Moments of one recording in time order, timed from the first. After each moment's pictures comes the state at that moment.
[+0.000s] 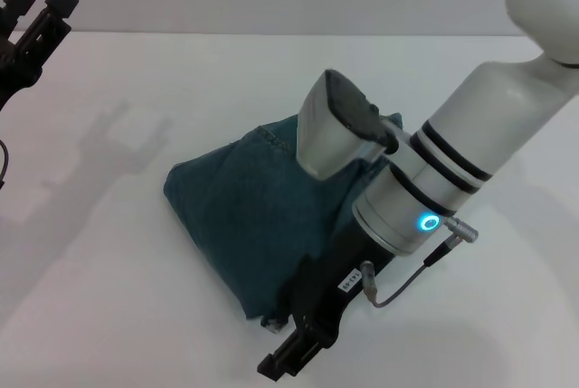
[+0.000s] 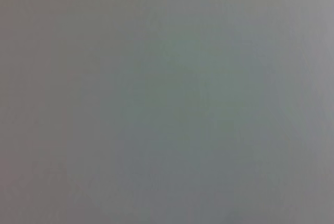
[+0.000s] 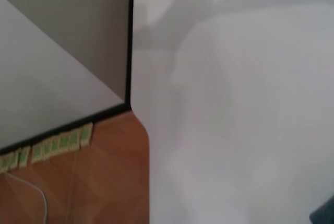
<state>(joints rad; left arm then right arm) -0.33 -2.06 1.04 0.35 0.74 1.48 -1.01 1.01 2.09 -1.65 -0.53 -1.88 -1.45 1.99</state>
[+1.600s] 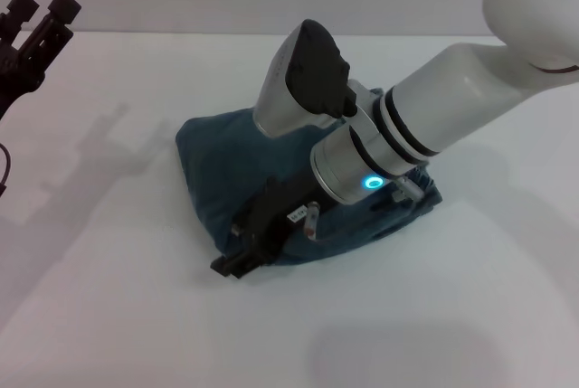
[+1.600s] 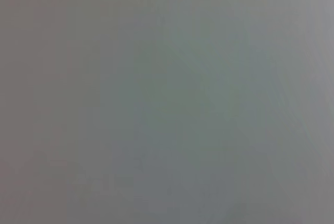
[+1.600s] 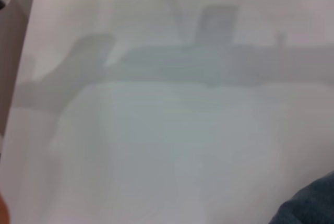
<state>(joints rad) -0.33 -2.06 1.04 0.34 0.74 1.47 -1.01 1.01 2.09 -1.78 -0.60 -1.80 -1.09 2.02</state>
